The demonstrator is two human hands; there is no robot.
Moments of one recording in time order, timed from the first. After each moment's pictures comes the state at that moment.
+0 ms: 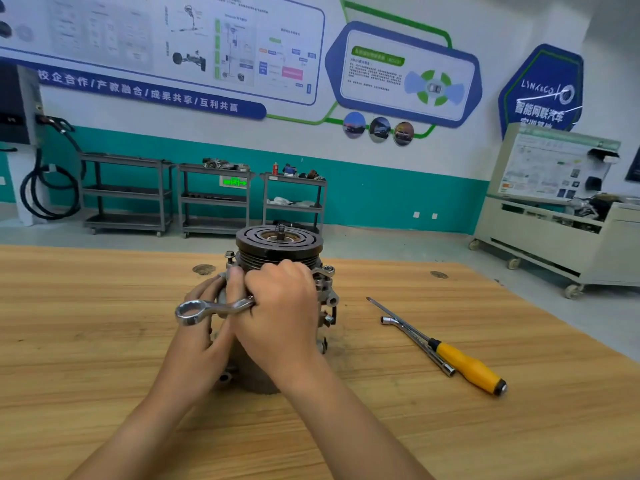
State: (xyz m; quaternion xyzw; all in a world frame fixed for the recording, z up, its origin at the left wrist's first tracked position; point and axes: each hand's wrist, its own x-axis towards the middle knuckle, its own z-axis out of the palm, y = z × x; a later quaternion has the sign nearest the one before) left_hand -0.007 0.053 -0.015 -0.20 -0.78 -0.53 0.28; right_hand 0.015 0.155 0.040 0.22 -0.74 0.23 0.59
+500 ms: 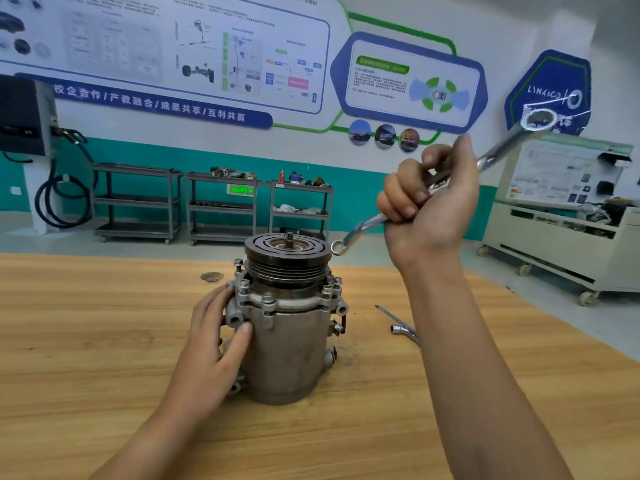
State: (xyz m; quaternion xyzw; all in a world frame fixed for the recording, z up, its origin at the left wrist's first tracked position) left_hand -0.010 0.053 -0.024 -0.18 -0.78 -0.52 0.29; right_hand 0.021 0.247 0.157 0.30 -0.34 0.86 0.25
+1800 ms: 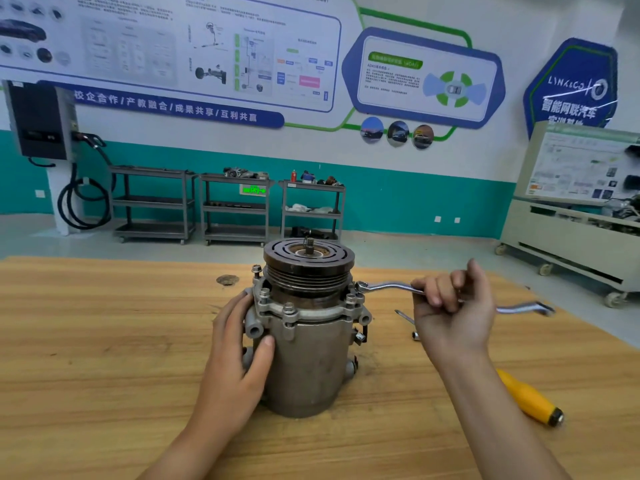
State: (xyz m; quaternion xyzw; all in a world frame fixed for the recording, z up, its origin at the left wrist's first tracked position) left_hand -0.011 0.060 -0.029 -0.17 -0.76 -0.55 0.30; right_hand -0.007 0.289 0.055 0.11 -0.26 0.93 0.24
